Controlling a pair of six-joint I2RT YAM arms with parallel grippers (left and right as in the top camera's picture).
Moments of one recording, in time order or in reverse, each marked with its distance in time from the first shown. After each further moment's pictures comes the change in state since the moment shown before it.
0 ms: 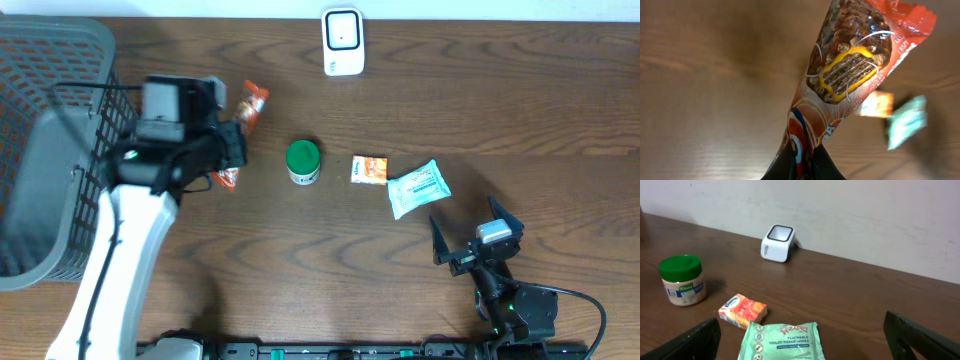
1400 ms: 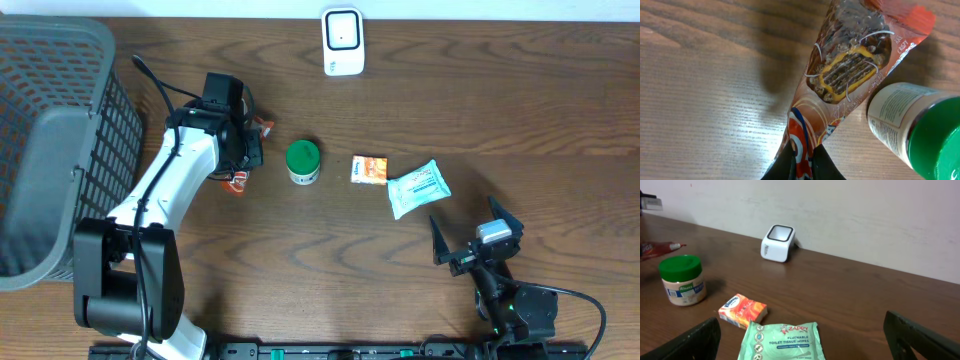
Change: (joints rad) left arm -0.026 0.394 -0.009 0.103 -0.138 -0.001; right arm 0.000 0.000 0.000 0.000 0.000 0.000
